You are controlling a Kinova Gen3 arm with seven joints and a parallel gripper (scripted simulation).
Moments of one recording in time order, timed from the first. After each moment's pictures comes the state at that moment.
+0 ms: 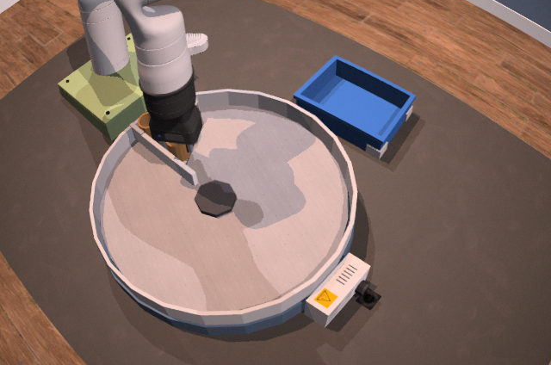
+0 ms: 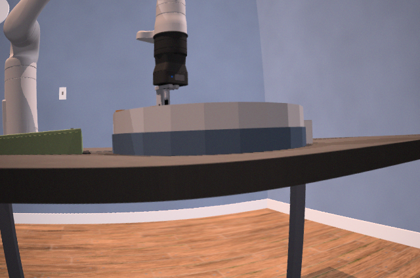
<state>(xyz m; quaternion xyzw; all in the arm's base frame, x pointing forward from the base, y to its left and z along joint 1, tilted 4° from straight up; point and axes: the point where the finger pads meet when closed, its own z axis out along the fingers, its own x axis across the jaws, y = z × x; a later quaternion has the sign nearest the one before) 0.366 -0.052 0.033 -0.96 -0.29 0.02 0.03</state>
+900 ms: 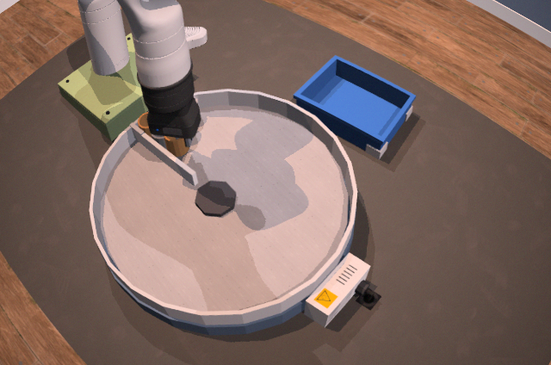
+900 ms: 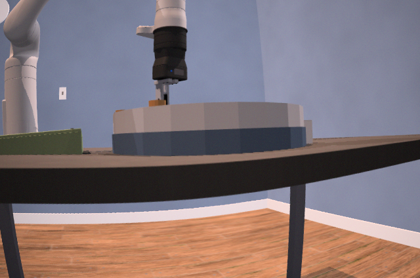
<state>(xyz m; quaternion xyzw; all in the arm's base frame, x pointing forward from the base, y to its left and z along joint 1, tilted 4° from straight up) 0.365 -0.053 0.046 -0.96 -0.29 0.03 0.03</state>
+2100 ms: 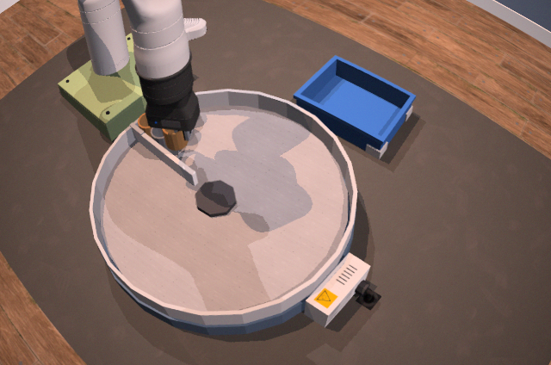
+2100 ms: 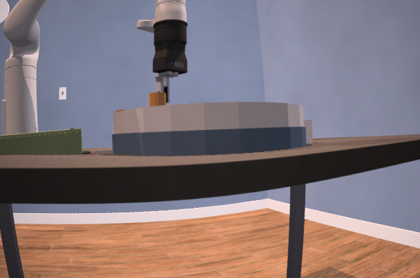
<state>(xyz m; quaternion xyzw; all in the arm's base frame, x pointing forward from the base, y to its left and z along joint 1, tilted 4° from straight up) 0.367 -0.054 0.062 -0.96 -0.29 0.03 0.03</state>
